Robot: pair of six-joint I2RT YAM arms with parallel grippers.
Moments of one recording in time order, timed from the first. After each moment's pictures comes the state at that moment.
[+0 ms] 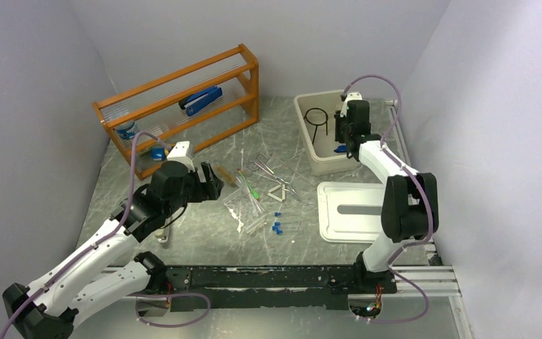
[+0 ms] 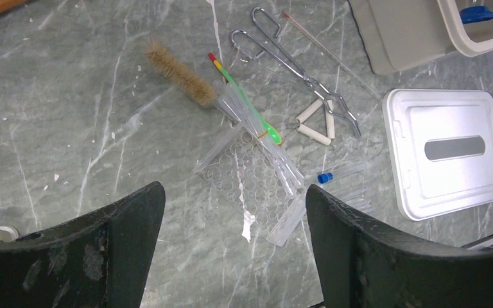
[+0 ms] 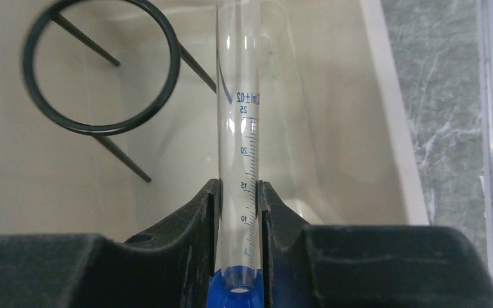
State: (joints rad) left arm -0.67 0.79 0.75 -0.47 -0.23 -0.60; right arm 0.13 1.64 1.14 -0.06 0.12 -0.02
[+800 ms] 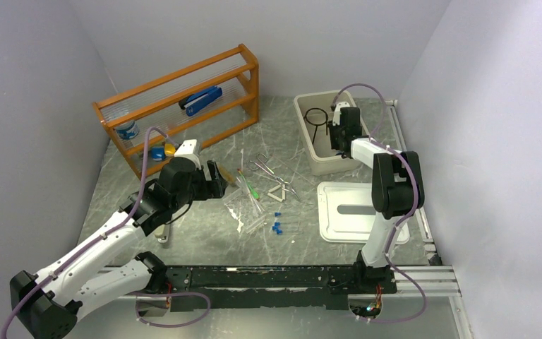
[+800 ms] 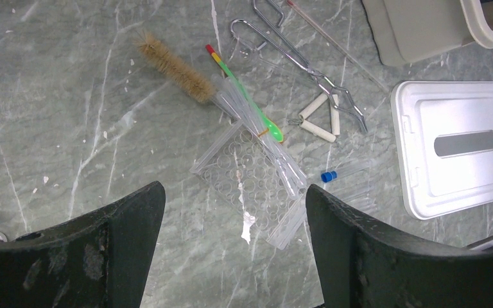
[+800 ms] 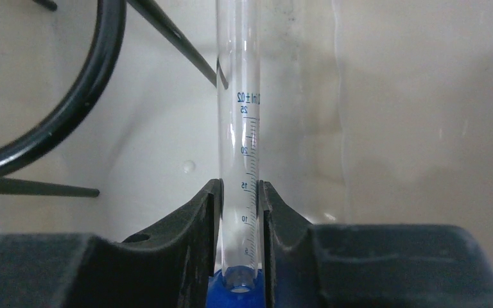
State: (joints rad) left arm -0.67 0.88 0.76 -0.44 -0.21 -0.60; right arm 0.10 1.91 1.18 0.02 0.06 -0.14
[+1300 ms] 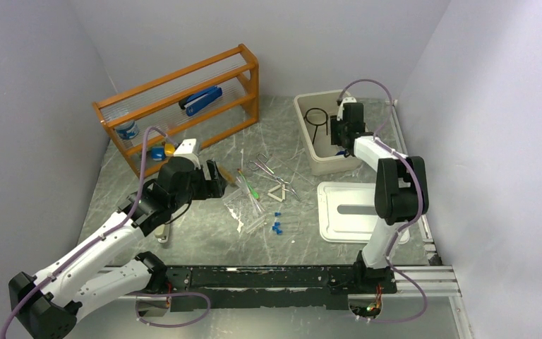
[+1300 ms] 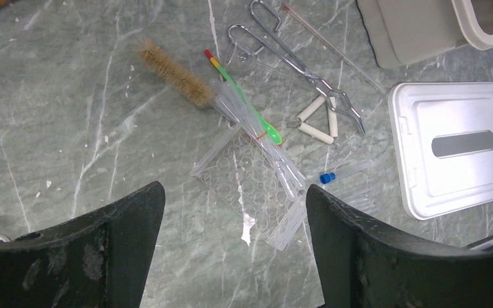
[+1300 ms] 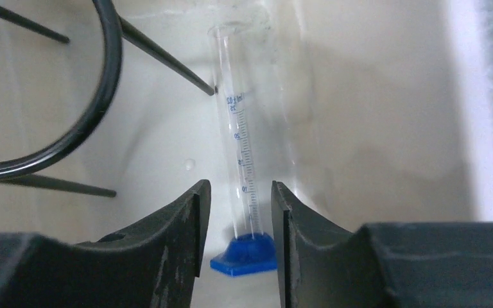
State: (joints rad) left arm -0.67 0.87 0.76 -0.44 -0.21 -0.59; right arm 0.10 1.87 1.20 -0.02 0.10 -0.07
